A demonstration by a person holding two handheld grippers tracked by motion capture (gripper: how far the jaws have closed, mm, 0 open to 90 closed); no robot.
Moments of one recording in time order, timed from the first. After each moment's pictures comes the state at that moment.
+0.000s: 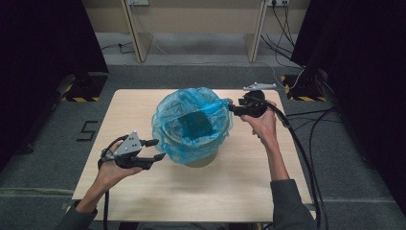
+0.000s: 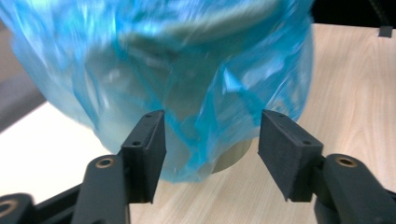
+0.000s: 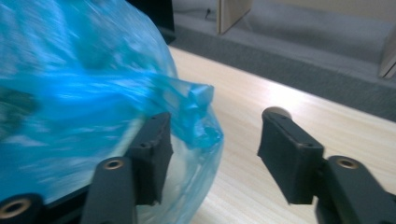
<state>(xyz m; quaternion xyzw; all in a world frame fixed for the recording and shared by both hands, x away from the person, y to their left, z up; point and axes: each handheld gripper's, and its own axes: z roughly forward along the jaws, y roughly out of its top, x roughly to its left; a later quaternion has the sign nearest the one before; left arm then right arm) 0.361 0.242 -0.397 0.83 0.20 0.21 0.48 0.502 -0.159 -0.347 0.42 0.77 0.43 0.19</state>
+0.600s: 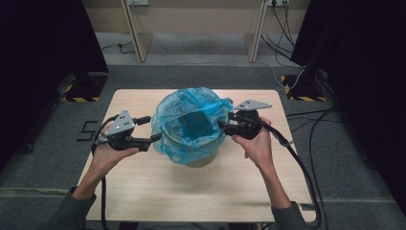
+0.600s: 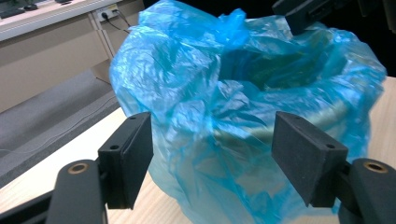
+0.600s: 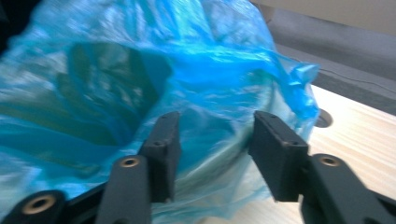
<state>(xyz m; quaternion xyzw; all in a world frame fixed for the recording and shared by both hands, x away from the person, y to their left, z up) 0.393 0.245 -0.351 0.79 0.25 0.24 0.51 0.432 -0.126 -0.342 0.38 0.79 0.45 0.19</state>
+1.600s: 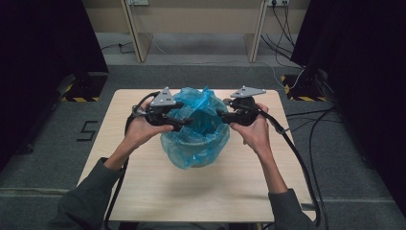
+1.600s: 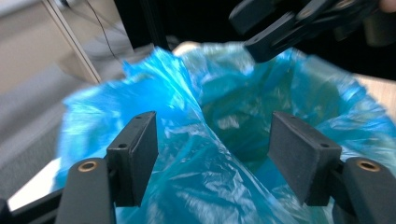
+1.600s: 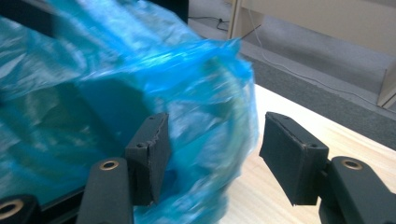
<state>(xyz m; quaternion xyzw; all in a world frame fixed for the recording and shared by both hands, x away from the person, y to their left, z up) 0.454 0.154 -0.322 0.85 0.21 0.20 0.45 0.461 -0.118 -0.327 0.37 0.79 0.43 0.22</state>
